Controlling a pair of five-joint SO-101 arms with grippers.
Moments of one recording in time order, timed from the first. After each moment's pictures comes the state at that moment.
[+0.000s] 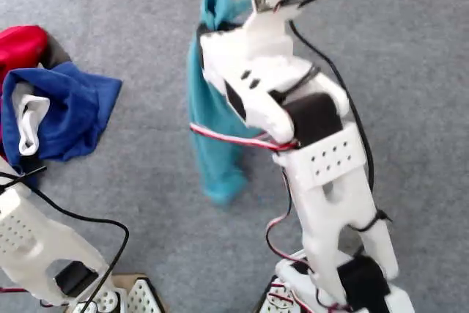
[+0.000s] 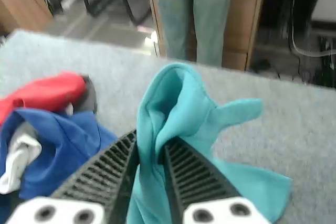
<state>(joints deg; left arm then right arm) -48.9 20.7 -63.3 100.4 12.4 -24.3 -19.1 -9.0 60.8 -8.0</state>
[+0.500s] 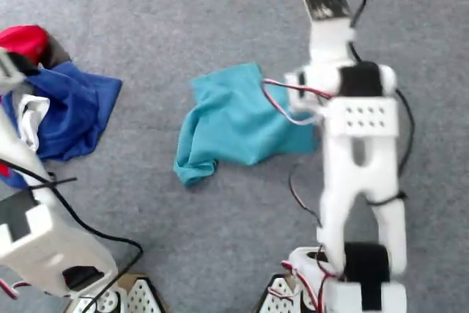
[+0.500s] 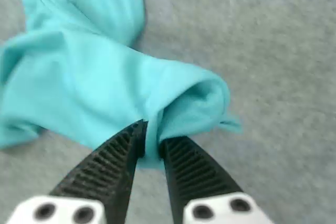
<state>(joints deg) -32.7 6.7 -34.0 100.4 4.9 3.1 -18.5 8.0 84.3 12.8</state>
